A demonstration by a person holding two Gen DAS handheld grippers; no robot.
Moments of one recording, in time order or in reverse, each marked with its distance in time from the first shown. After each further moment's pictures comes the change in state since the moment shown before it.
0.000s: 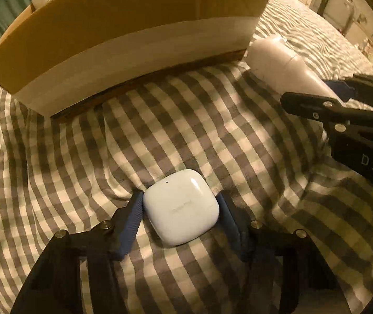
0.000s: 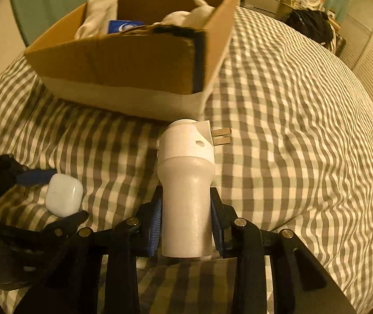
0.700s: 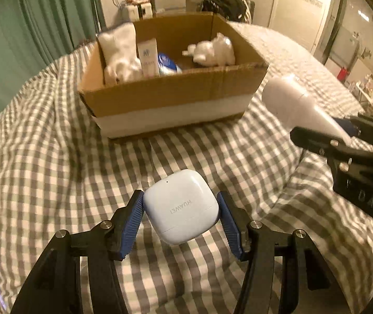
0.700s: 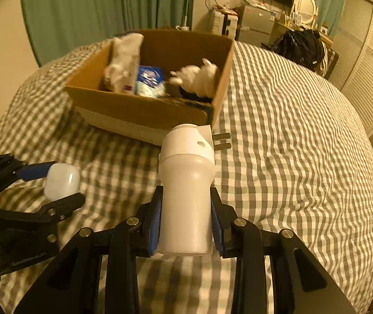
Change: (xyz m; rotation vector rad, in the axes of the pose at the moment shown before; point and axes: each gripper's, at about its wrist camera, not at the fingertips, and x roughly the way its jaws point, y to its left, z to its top) left arm -0.113 0.020 -0.037 -0.114 -0.213 0.023; right arm -0.086 0.025 0.005 -0.026 -0.121 -0.002
